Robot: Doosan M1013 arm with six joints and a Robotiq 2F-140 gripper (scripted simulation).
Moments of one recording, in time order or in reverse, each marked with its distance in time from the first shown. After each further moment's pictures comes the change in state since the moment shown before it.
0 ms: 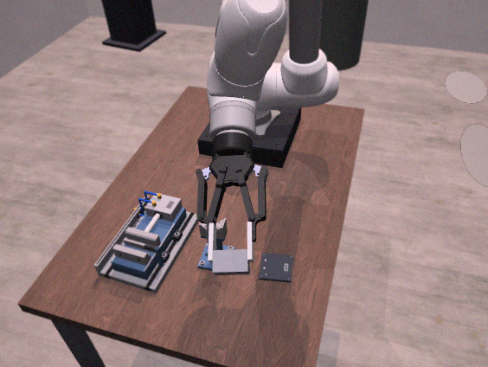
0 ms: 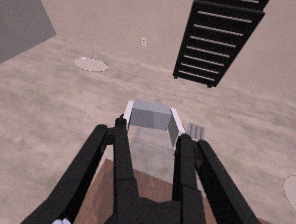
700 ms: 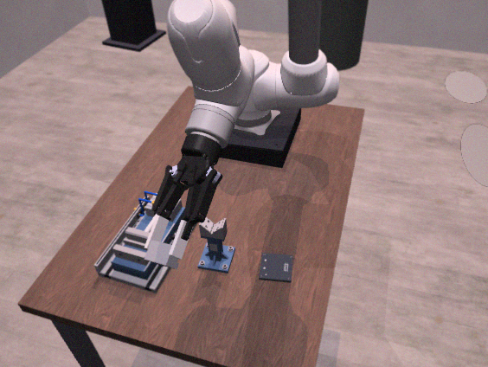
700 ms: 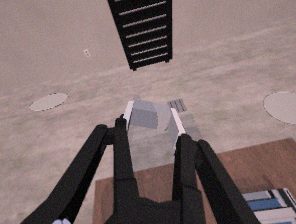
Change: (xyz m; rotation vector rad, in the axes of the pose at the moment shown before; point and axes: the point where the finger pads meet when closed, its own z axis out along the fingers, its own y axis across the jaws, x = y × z) arm -0.029 0.124 -0.022 -0.325 0.041 0.444
